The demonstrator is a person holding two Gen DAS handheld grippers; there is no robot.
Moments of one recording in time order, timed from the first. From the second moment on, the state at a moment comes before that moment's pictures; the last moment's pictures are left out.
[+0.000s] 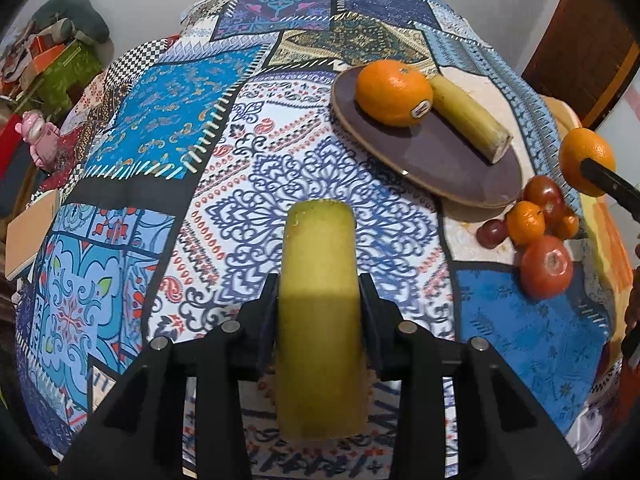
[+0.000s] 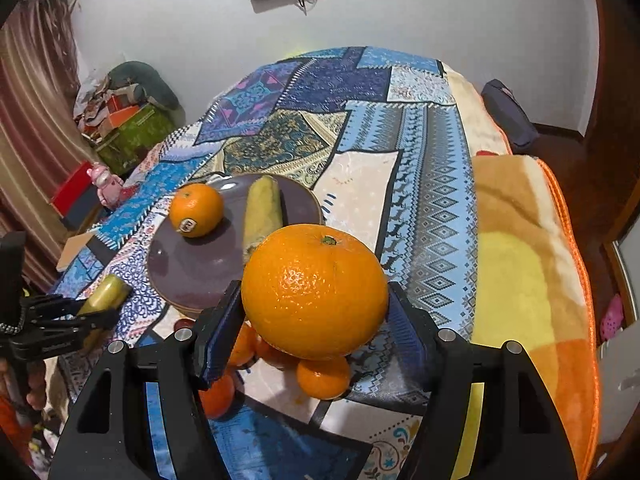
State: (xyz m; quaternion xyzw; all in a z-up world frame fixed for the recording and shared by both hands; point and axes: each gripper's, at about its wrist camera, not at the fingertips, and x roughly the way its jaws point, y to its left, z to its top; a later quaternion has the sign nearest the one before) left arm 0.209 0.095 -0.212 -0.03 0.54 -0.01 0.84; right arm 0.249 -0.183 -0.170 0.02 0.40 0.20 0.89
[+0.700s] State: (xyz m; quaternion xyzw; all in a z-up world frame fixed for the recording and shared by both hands) left arm 0.217 0.056 -0.183 0.02 0.52 -0.05 0.85; right arm 0.244 -0.168 -0.165 0.01 0.39 0.23 0.89
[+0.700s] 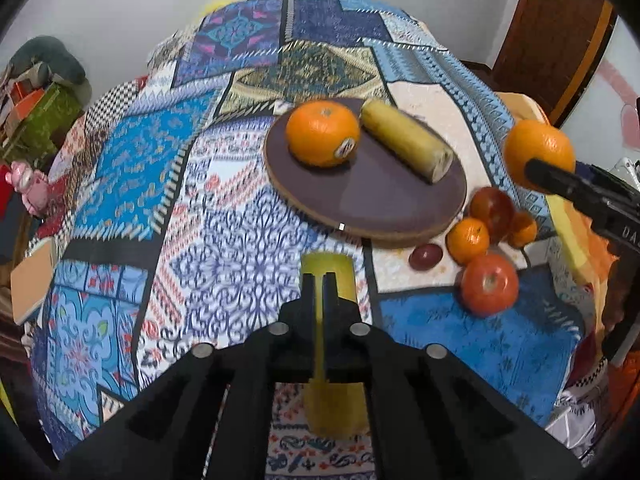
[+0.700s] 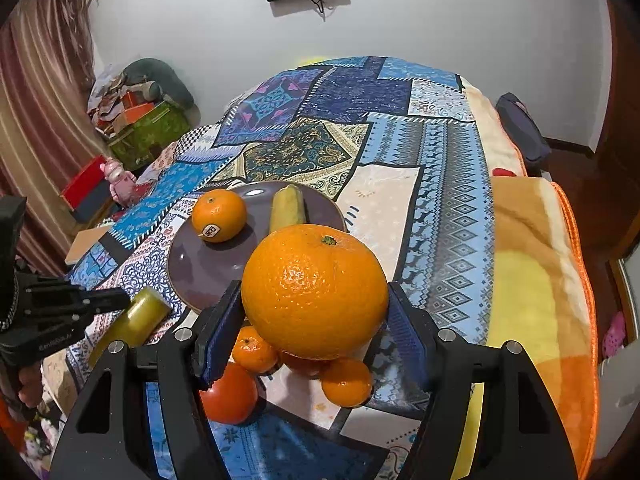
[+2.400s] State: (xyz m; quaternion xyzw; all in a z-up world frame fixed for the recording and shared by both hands) left arm 0.306 -0.013 -0.183 0.00 0.49 -0.07 0.87; right arm 0.260 -0.168 -0.156 0.02 0.37 0.24 0.90
